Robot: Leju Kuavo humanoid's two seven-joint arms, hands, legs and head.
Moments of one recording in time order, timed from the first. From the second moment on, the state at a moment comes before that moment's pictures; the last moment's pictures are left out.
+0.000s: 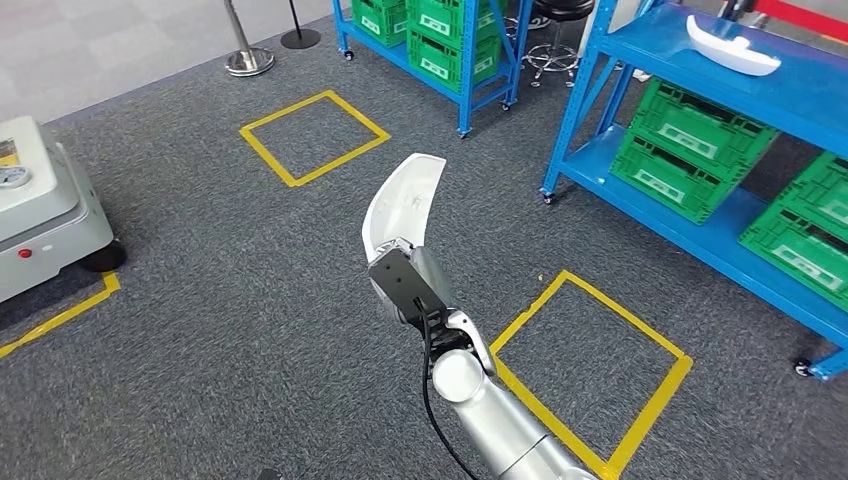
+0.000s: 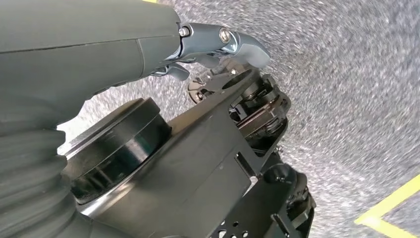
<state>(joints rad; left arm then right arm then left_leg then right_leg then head) -0.13 -0.08 0.18 -0.20 -0.35 -0.37 -0.24 -0.28 0.21 0.53 -1.13 0.54 -0.31 -0.33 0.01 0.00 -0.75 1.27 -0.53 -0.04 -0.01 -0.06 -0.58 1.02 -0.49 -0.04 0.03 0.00</state>
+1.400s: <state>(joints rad) -0.13 -0.07 0.21 -0.21 -0.40 -0.37 -0.22 -0.19 0.20 0.48 -1.25 0.57 -0.35 -0.28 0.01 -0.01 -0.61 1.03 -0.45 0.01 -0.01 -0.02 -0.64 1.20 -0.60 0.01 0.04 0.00</state>
